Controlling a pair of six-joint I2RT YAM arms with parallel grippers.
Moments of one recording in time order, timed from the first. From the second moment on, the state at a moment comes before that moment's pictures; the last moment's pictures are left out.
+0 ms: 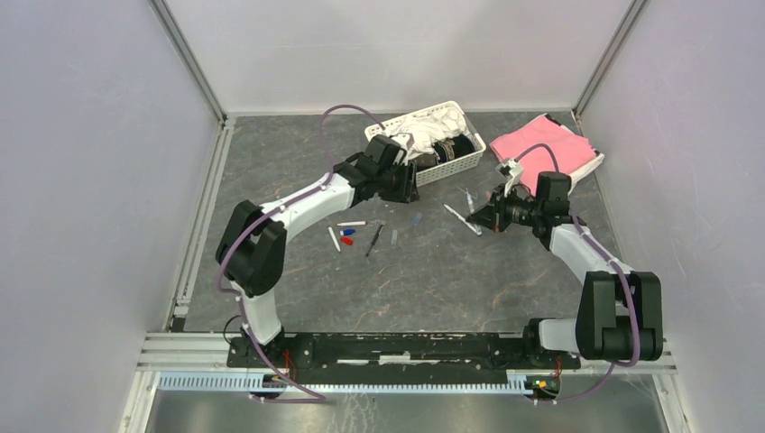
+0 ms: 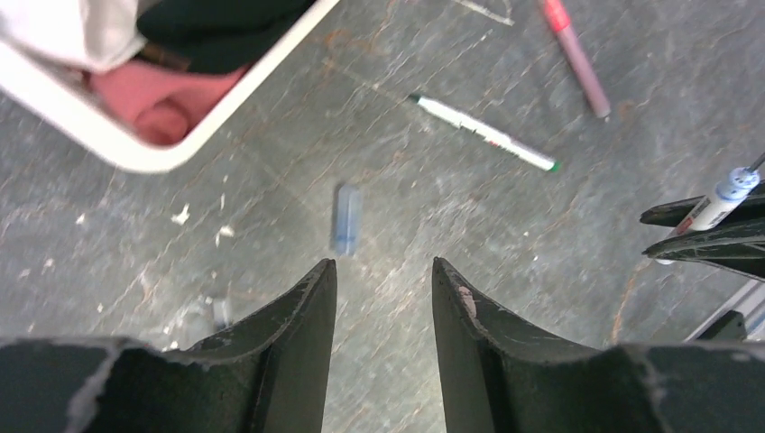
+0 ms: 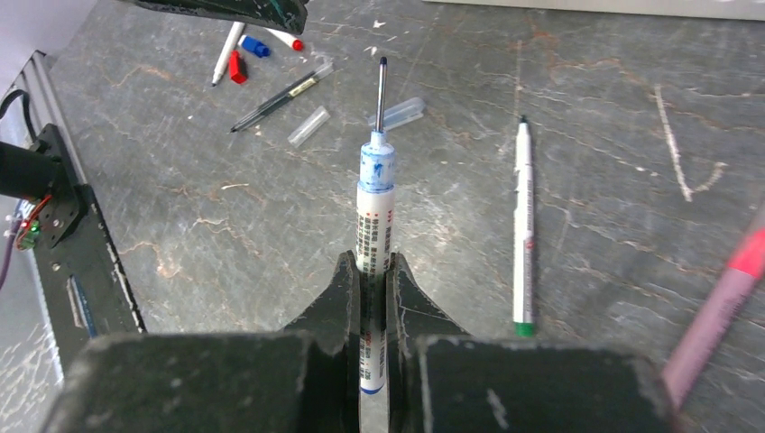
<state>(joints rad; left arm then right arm) -0.67 1.82 1.39 -0.34 0.12 -0.41 -0.01 1.32 0.66 -0.01 -0.95 -0.10</state>
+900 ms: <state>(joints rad) -0.75 2.21 1.72 -0.52 0.06 -0.39 -0.07 1.39 0.69 -0.08 -0.95 -0.17</state>
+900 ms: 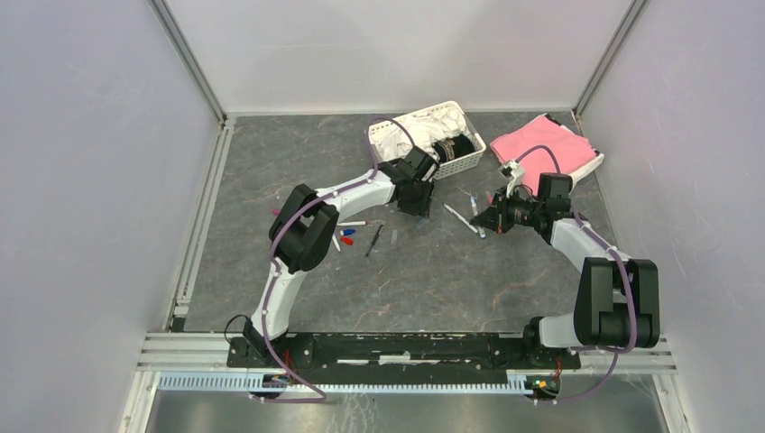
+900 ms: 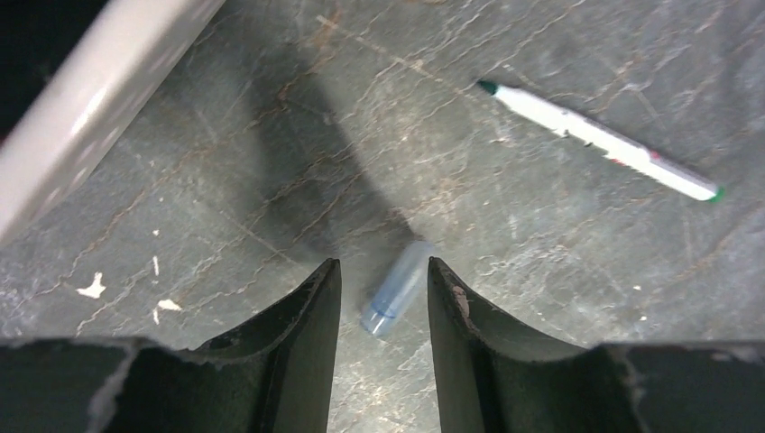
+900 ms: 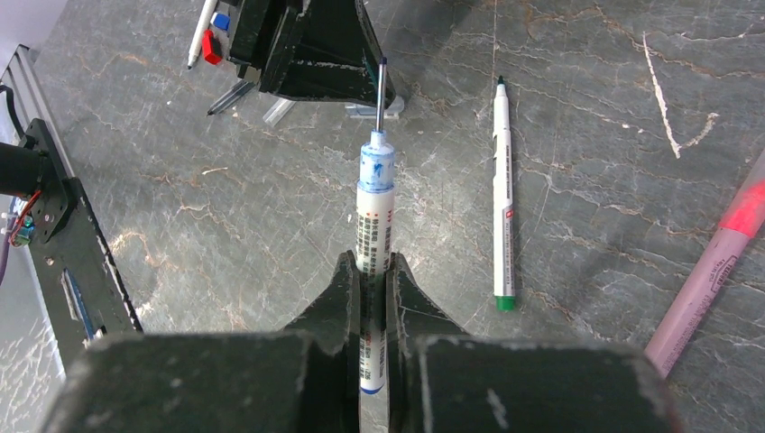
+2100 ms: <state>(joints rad) -0.78 2.19 1.67 -0.58 0.04 -0.23 -0.07 1.39 0.69 -0.08 -0.96 -0.17</state>
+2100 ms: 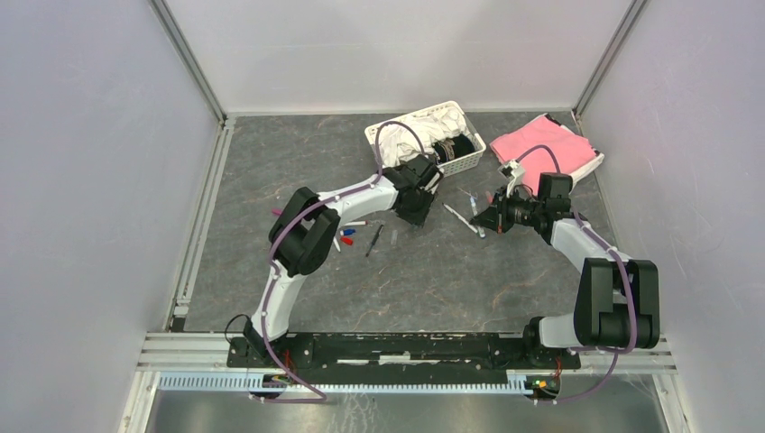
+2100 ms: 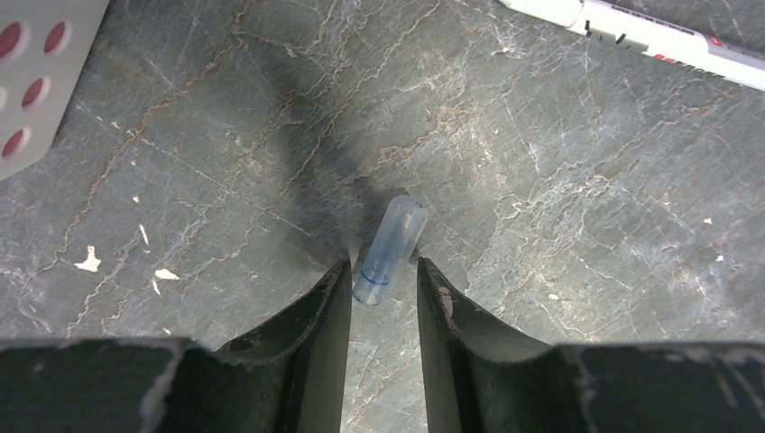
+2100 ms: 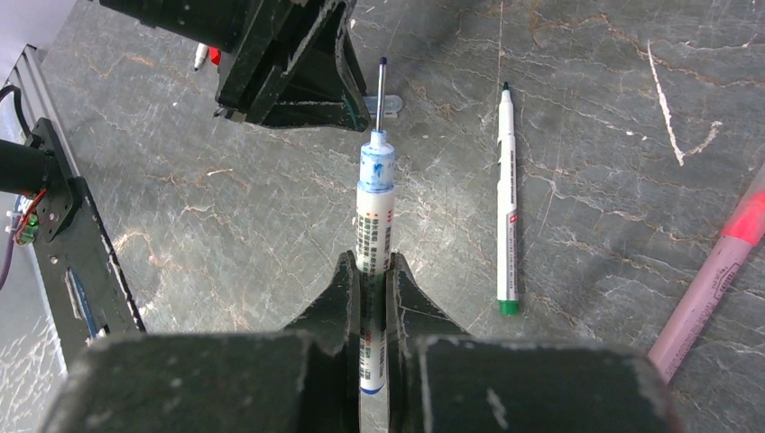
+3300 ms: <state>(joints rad) -0.80 2.14 1.59 -0.51 -0.03 -0.30 -0.01 1.29 0.53 -0.04 -0.97 -0.17</state>
